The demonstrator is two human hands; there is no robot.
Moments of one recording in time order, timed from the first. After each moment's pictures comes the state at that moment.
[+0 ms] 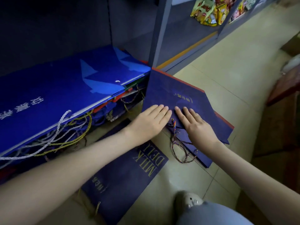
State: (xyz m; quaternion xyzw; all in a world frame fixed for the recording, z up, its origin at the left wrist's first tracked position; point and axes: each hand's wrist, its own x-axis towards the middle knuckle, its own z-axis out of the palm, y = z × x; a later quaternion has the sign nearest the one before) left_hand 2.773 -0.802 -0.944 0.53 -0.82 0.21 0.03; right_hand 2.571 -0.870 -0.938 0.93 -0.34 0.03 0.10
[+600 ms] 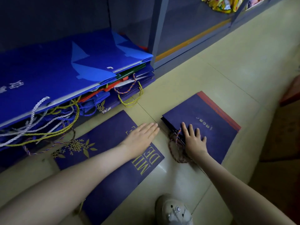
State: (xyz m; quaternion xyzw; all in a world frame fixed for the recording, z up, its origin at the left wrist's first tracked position) left_hand 2.741 -0.792 -1.041 0.60 -0.78 -0.01 -0.17; right_hand 2.527 -0.907 -1.079 0.82 -0.54 -0.20 -0.07
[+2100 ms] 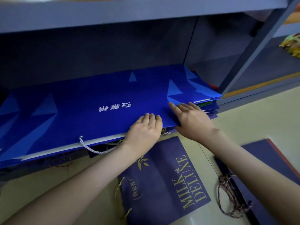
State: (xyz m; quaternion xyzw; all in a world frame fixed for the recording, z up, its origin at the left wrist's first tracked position) left_hand 2.884 -0.714 -0.925 0.79 -0.58 0.21 -0.03; right_hand 2.793 -0.879 -0.908 0.99 -0.10 0.00 0.04
